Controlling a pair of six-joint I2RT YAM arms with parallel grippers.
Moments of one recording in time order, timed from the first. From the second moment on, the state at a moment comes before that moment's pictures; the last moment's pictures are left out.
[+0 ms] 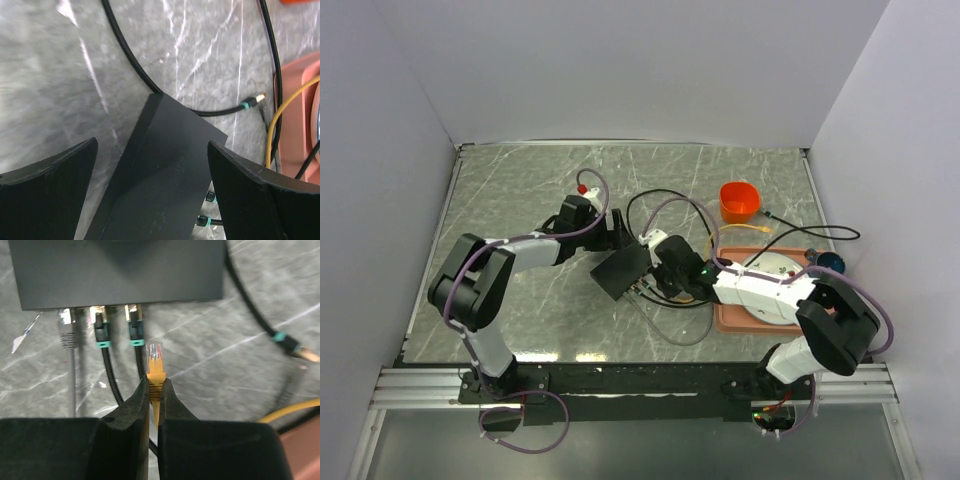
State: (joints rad) left arm -0.47 1.74 0.91 0.20 0.28 -0.52; right arm 0.82 1.45 0.78 -0.21 0.08 0.10
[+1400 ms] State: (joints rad) left arm -0.46 1.86 0.91 0.35 0.50 -0.52; right arm 0.82 1.61 0.77 -0.01 0.23 0.18
